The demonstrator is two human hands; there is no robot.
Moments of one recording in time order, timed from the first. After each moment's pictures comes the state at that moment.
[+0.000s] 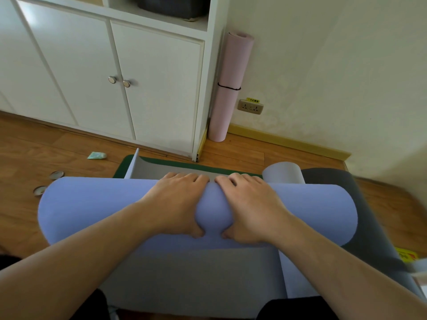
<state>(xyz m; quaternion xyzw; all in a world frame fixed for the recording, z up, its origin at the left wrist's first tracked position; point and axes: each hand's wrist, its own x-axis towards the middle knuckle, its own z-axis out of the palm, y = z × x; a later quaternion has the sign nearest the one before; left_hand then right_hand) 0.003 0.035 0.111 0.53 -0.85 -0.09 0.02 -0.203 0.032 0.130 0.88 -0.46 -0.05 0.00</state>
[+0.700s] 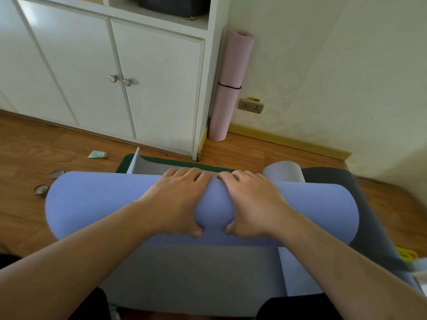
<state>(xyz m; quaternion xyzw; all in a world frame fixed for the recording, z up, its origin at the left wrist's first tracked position) 0.005 0.037 0.110 0.50 -0.86 -0.06 0.03 -0.206 0.026 0.132 0.88 -0.47 -0.04 0.01</state>
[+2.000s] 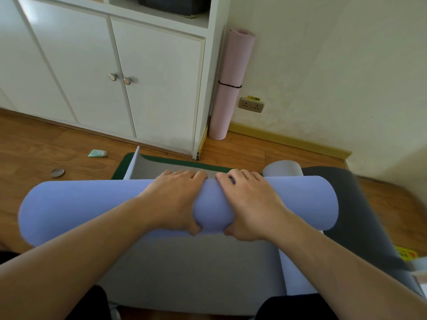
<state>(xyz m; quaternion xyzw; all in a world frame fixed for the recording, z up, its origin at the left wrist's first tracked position) 0.008 0.034 0.111 0.52 -0.85 -0.10 0.02 -0.200 0.032 0.128 0.88 -0.47 -0.08 0.03</state>
